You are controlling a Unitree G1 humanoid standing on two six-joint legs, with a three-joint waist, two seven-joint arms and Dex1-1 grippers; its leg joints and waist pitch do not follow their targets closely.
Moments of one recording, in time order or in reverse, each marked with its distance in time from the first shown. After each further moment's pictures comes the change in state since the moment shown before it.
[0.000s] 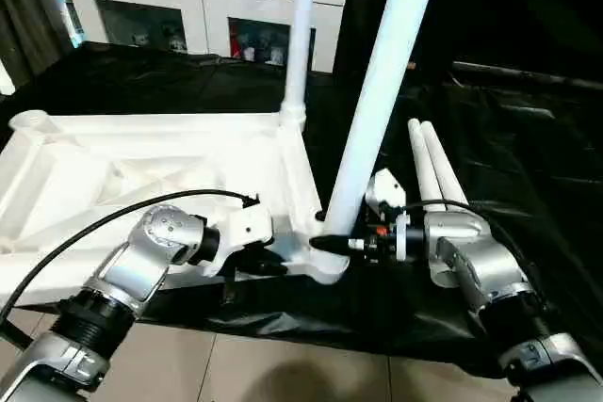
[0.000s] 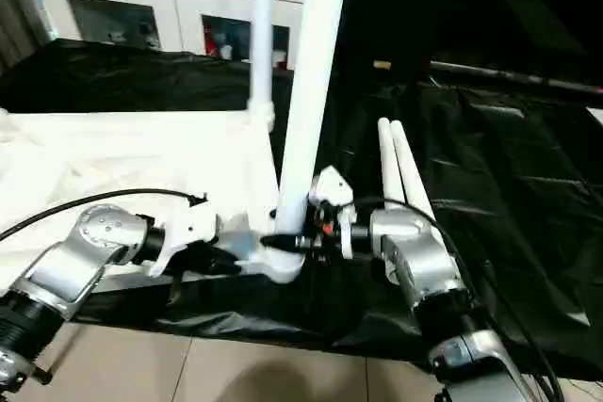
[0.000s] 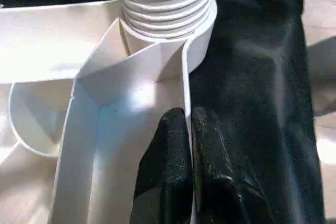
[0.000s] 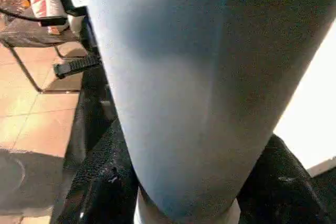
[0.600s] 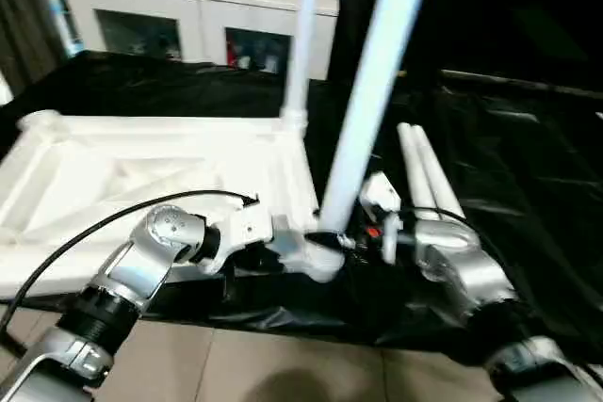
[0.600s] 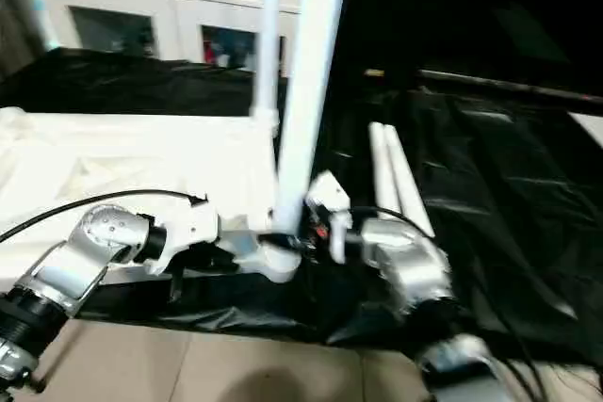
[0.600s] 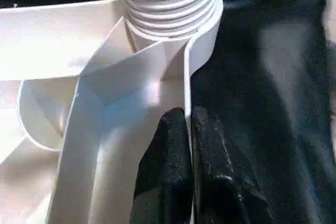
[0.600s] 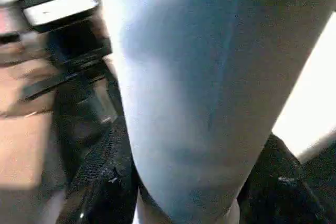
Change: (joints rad) left arm -0.034 -0.045 0.033 0.085 0.043 0.029 0.103; right arm -0.057 0.102 -0.040 0.152 -0.026 -0.073 -0.235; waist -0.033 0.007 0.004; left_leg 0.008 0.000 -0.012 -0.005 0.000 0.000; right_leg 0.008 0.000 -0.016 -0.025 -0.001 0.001
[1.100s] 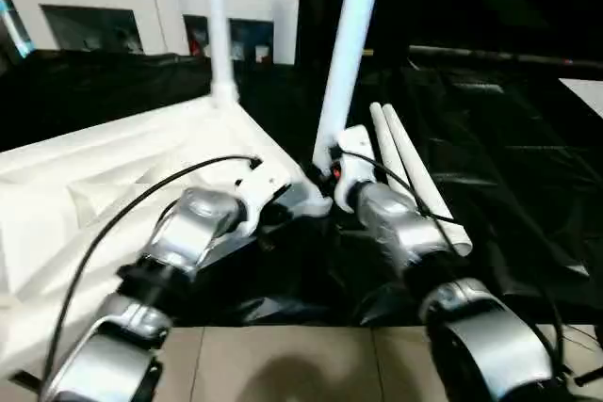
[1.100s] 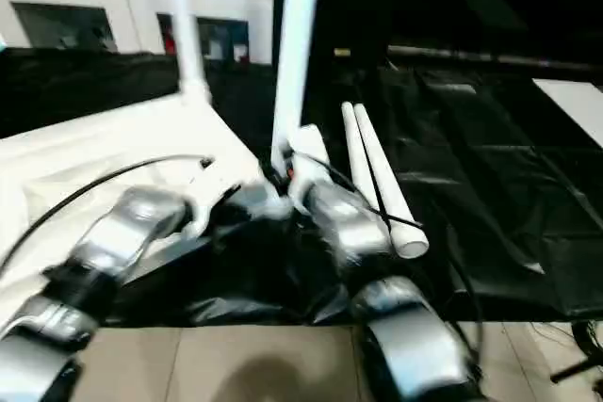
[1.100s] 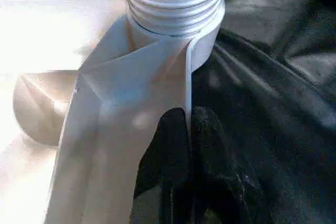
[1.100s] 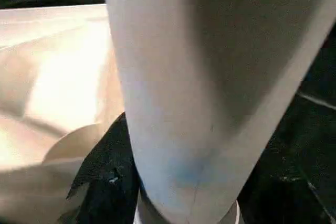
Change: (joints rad) left arm -0.158 -0.229 0.102 0.111 0.035 0.353 0.414; right arm -0.311 0.235 -0.114 0.408 -0.058 -0.058 -0.779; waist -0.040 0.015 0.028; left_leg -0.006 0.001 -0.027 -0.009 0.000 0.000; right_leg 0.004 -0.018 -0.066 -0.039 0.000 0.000
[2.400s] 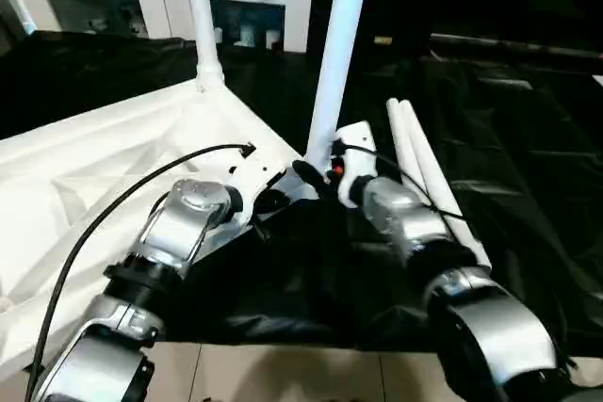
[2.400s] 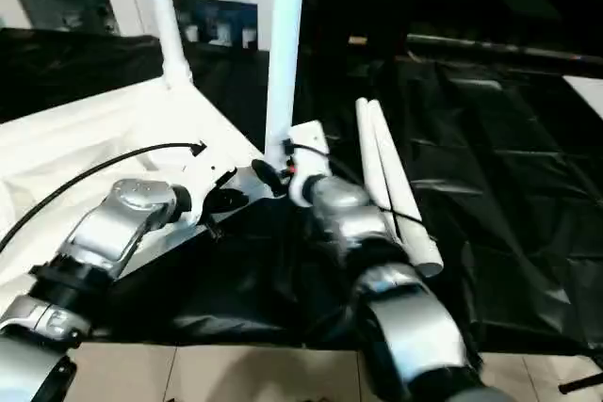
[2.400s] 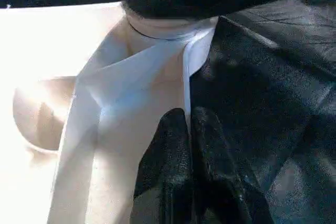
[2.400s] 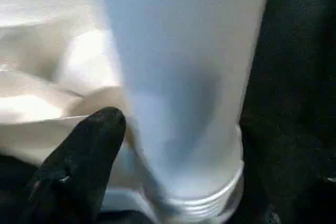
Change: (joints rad) left arm 0.044 0.074 0.019 -0.067 -0.042 -0.125 -0.062; right arm 0.111 -0.103 -0.033 -0.224 0.015 0.104 0.340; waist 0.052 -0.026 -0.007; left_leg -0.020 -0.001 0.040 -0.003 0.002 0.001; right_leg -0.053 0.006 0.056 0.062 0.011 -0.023
